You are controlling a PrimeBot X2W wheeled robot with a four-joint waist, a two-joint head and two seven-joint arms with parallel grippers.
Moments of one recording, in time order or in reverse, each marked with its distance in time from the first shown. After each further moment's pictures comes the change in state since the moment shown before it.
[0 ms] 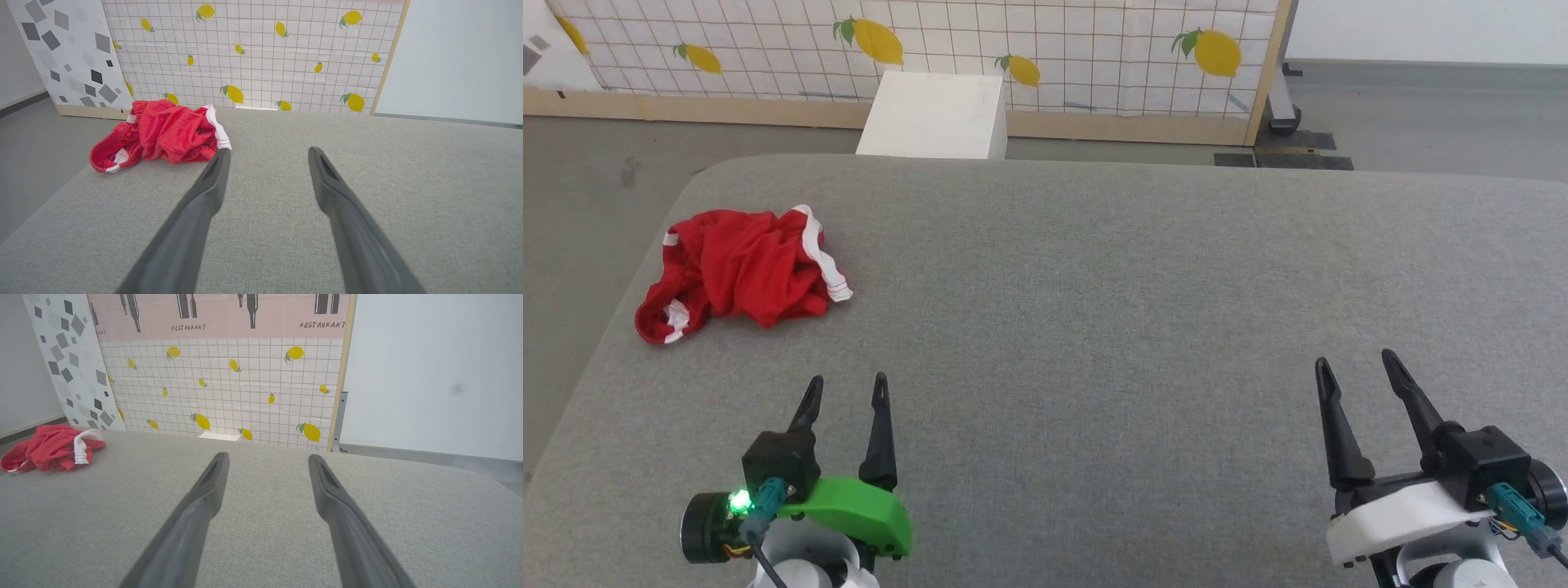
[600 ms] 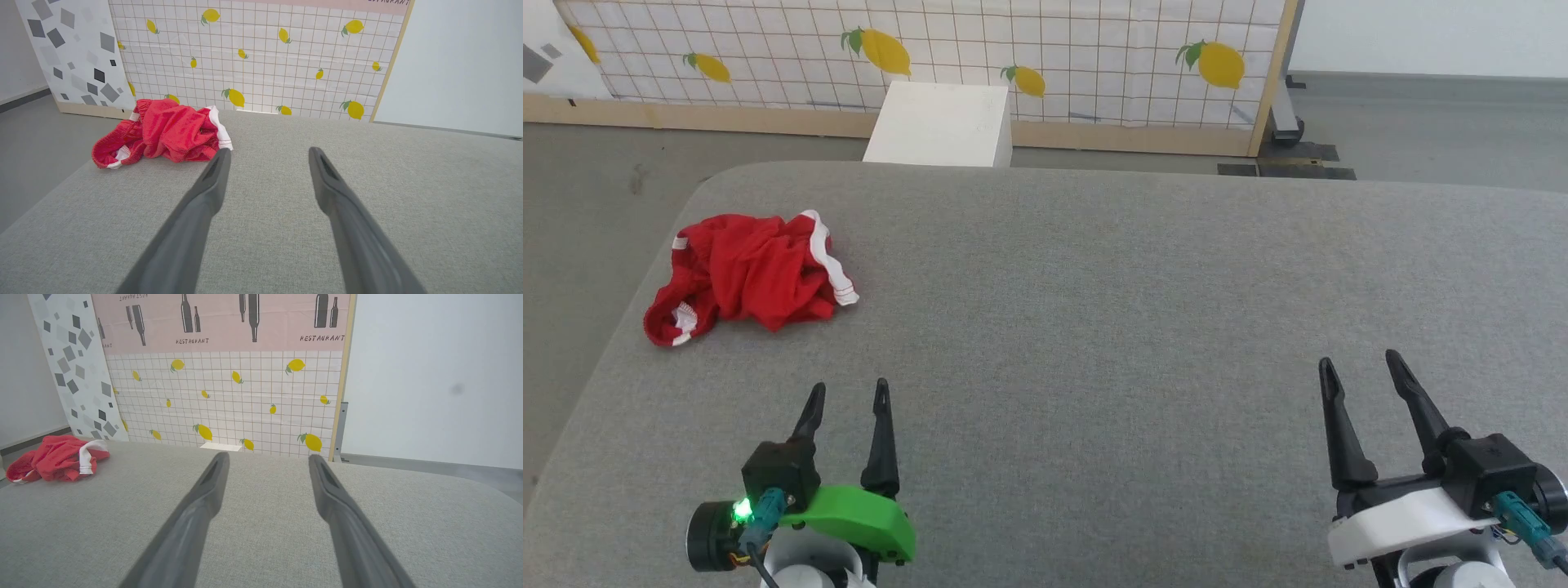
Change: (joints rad) left arm -0.001 0.000 -0.009 0.038 -0.034 0.000 -0.046; right arm 0.002 0.000 -0.002 0.012 0.006 0.000 -0.046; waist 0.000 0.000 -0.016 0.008
